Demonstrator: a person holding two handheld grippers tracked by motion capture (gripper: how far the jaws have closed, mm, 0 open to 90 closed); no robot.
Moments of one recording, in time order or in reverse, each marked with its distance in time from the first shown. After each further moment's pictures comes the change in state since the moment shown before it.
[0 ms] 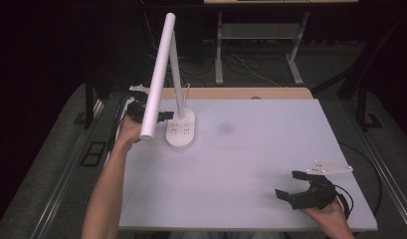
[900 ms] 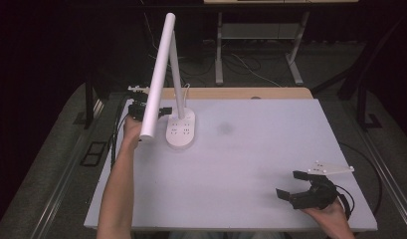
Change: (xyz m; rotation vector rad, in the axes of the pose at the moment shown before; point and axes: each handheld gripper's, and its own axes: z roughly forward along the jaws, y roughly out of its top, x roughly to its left) left arm 0.024 -0.008 0.025 -0.057 0.020 -0.139; right arm -0.002 -0.001 -0.001 -0.001 -0.005 0.011
